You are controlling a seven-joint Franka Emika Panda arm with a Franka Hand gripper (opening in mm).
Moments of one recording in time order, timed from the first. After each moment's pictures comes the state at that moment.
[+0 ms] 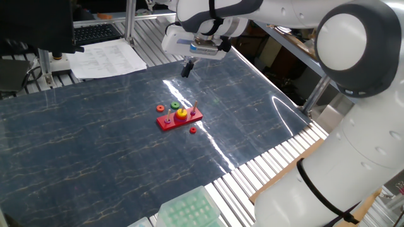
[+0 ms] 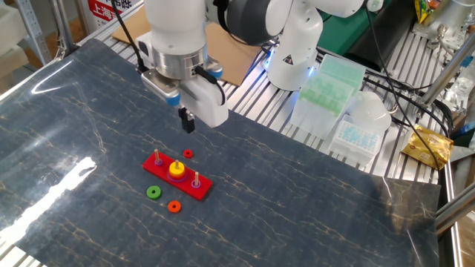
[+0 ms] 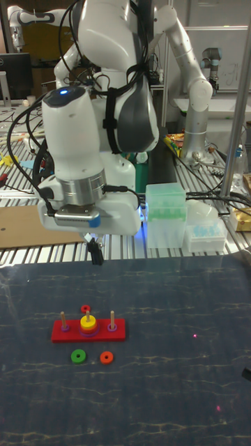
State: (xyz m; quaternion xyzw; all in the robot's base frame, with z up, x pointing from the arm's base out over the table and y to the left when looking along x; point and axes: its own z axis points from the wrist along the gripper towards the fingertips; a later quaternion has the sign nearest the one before) arm 0.531 -0.050 0.276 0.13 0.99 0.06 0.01
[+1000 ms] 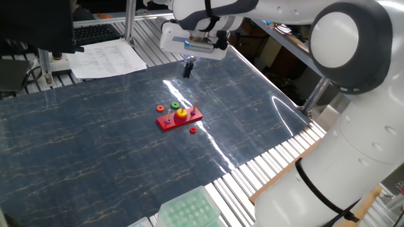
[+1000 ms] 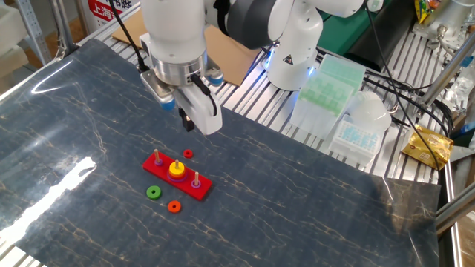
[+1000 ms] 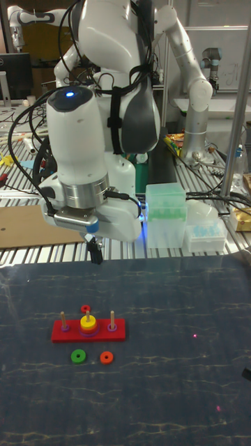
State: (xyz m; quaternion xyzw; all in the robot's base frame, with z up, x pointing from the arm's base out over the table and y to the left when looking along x) arm 0.531 -0.050 0.277 0.20 0.98 0.02 -0.03
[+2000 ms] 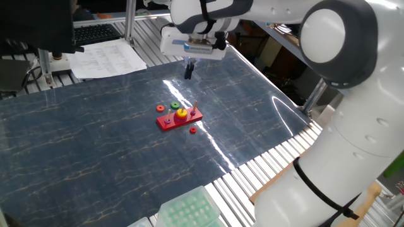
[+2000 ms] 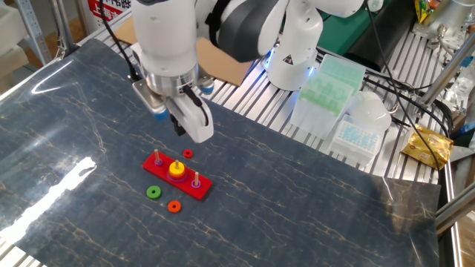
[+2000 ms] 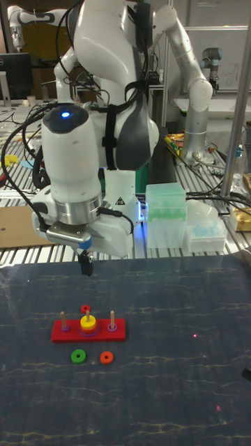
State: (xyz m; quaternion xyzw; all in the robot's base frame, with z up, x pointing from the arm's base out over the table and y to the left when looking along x) arm 0.541 -0.066 0.255 0.19 0.98 0.00 -0.03
